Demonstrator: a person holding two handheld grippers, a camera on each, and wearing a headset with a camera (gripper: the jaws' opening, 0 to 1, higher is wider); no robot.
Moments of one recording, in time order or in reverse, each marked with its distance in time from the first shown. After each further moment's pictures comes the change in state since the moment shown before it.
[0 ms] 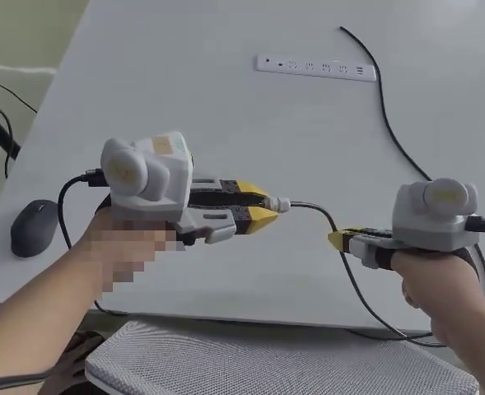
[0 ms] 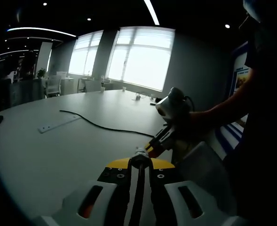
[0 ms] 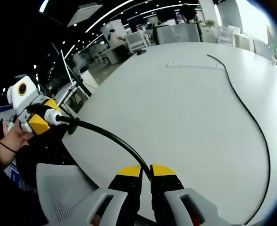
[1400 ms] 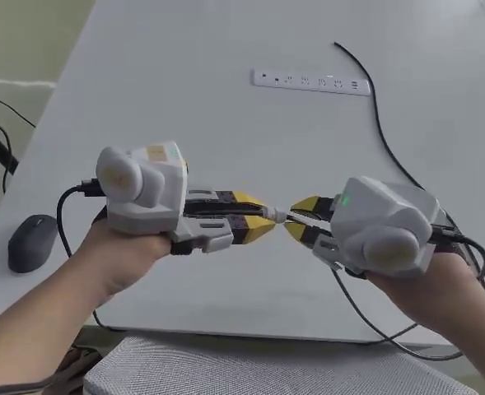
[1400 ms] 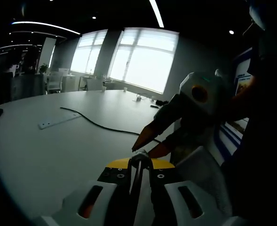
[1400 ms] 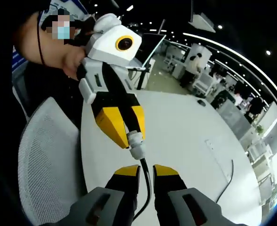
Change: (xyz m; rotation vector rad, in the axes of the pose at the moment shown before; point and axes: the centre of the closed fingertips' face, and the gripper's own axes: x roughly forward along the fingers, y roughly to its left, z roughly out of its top) left arm -0.002 0.003 0.003 -0.055 -0.009 -0.005; right arm -0.015 0.099 0.060 -0.983 -0.109 0.061
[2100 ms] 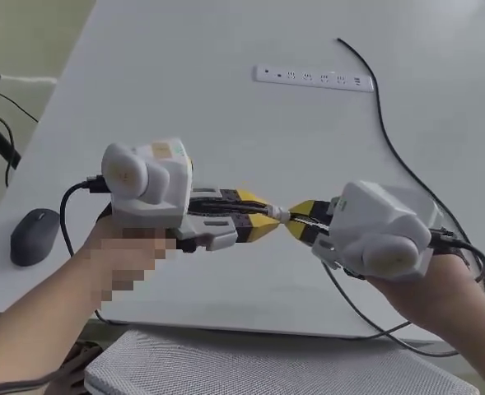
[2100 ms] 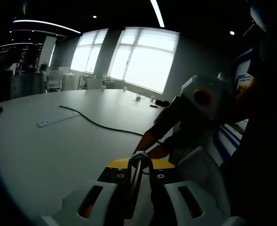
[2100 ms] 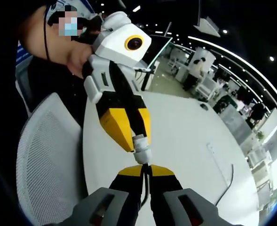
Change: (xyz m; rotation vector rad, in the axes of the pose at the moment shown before) left arm 0.003 -0.004 -0.002 -0.011 0.004 -0.003; right arm 0.000 0.008 -0.001 -0.032 -0.014 0.010
